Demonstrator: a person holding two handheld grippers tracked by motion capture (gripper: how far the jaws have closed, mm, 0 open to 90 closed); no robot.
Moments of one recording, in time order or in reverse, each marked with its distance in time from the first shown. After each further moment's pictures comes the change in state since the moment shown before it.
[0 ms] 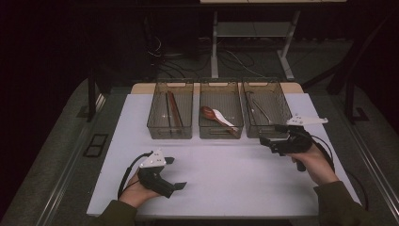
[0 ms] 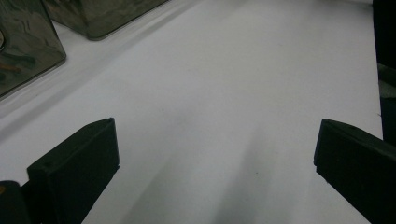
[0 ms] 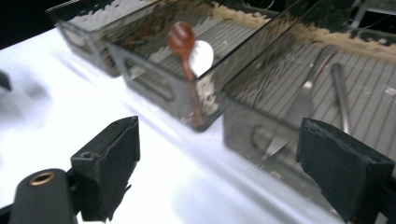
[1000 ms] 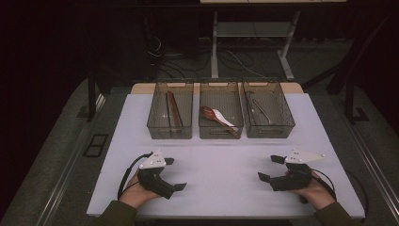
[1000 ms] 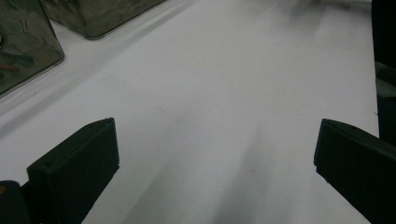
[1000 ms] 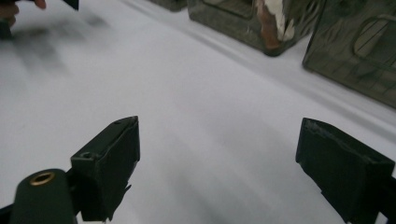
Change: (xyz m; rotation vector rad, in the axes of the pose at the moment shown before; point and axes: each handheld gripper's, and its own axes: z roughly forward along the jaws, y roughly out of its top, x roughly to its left) left arm -0.002 -0.001 -0.001 0.003 0.000 0.000; right arm 0.041 -0.074 -0.015 0.046 0.107 -0.075
